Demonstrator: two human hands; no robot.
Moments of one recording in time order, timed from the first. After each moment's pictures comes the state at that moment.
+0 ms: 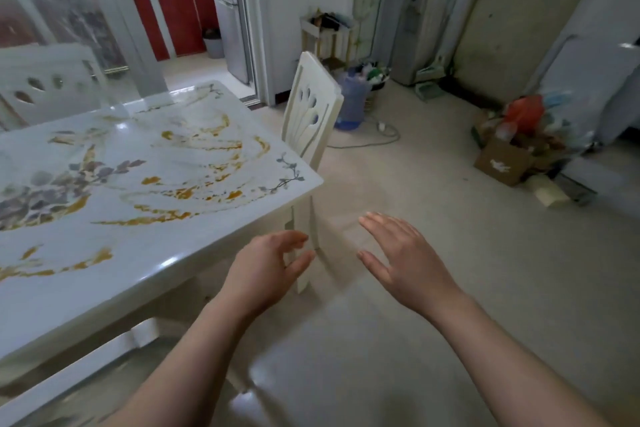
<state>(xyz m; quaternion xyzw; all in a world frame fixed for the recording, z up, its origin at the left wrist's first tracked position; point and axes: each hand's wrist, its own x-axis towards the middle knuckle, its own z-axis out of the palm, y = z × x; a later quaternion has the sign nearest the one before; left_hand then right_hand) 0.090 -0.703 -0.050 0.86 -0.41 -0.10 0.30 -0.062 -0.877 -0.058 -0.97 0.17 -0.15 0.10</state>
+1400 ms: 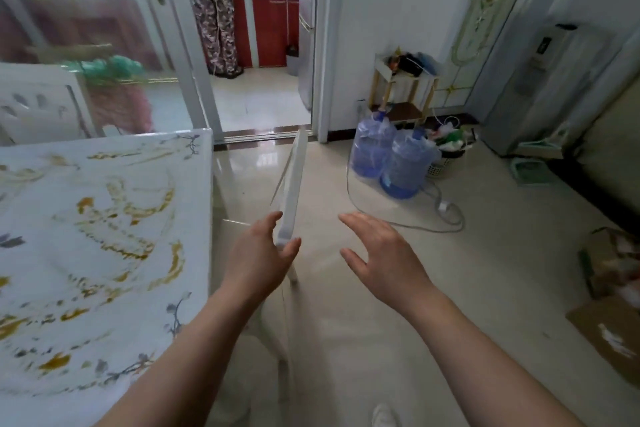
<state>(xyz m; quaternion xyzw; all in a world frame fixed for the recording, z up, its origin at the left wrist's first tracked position) 0.357 -1.206 -0.058 0.94 -0.11 -0.03 0.33 0.281 -1.394 -0.050 -0.97 0.00 -0.12 0.20</state>
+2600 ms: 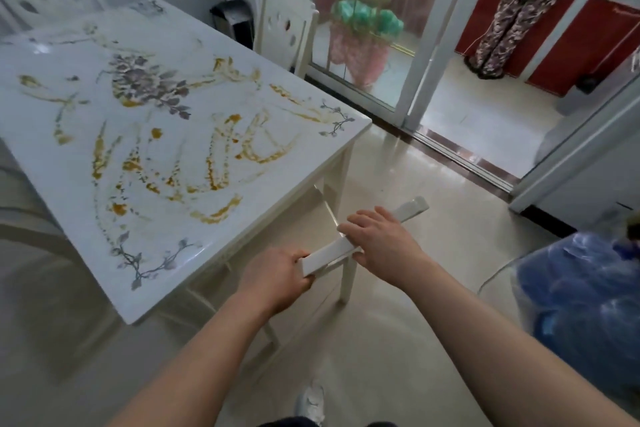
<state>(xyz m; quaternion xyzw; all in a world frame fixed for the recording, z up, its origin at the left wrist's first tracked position) 0.472 -1.305 -0.101 0.93 0.25 -0.11 0.23 0.622 -1.445 -0.095 -0.83 -0.55 0.05 -0.02</state>
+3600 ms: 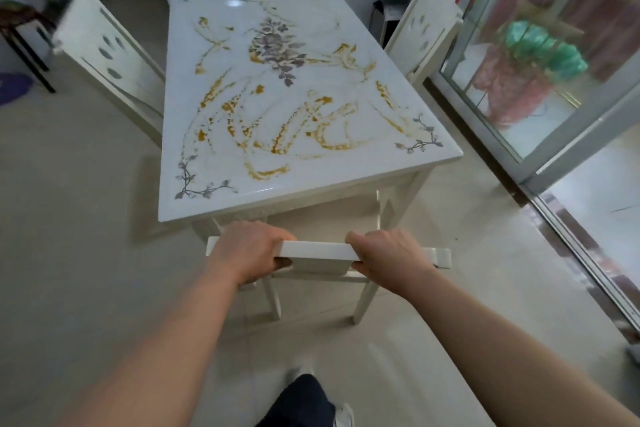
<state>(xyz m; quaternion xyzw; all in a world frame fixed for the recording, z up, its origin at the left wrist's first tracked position) 0.481 -1.336 -0.101 0.90 0.41 -0.10 0.09 0.697 -1.435 -0.102 -0.66 -0.75 0.06 -0.07</state>
